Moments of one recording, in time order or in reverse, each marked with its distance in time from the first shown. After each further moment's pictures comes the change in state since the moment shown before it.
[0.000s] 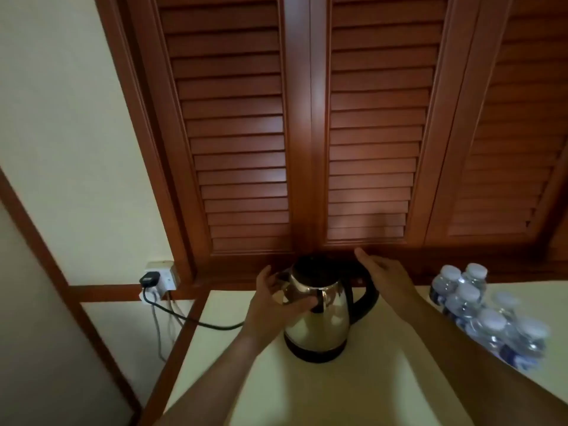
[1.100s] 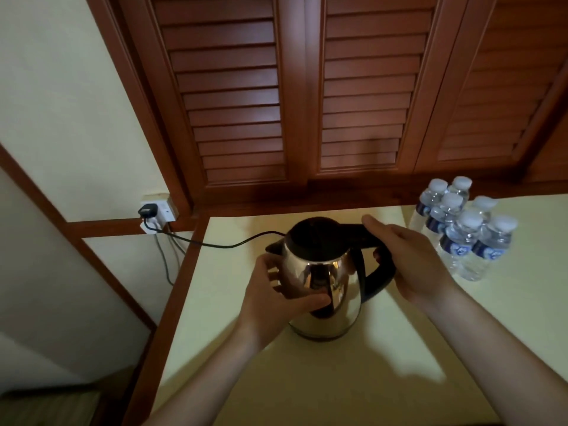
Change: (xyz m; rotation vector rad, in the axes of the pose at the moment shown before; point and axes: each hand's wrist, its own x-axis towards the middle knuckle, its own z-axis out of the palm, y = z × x) left_hand -0.150 -0.010 -0.004 0.027 -0.060 0.045; right_hand -0.142 -0.008 -0.008 0.483 -0.062 0.190
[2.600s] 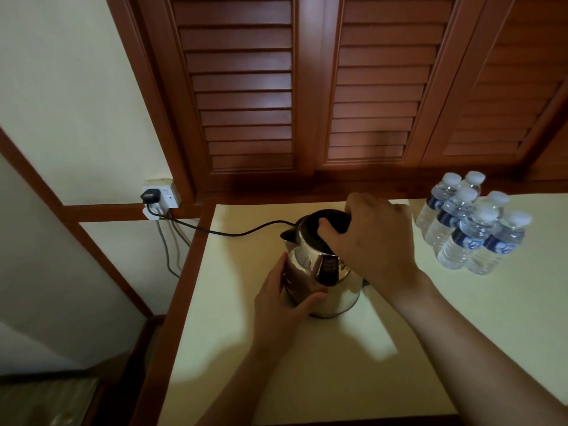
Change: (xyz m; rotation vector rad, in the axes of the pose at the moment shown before) left_hand -0.002 -0.073 0.008 0.089 0.142 0.110; right_hand -0.002 -0.003 0.083 -1.368 0.308 -0.733
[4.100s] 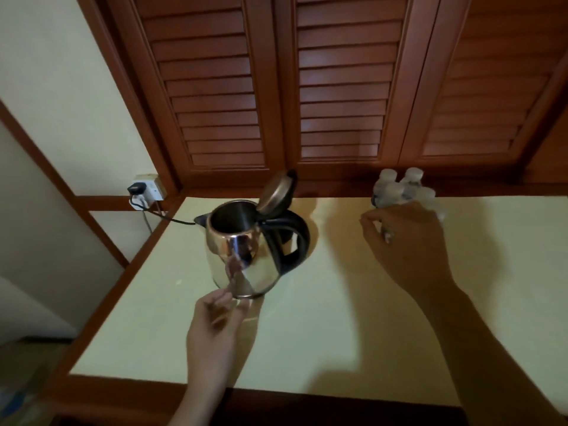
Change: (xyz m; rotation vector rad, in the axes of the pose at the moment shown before) left_hand -0.096 0.076 0.087 -0.012 0.452 -0.316; right_hand -0.032 0.219 -0.049 0.247 0.101 -0.170
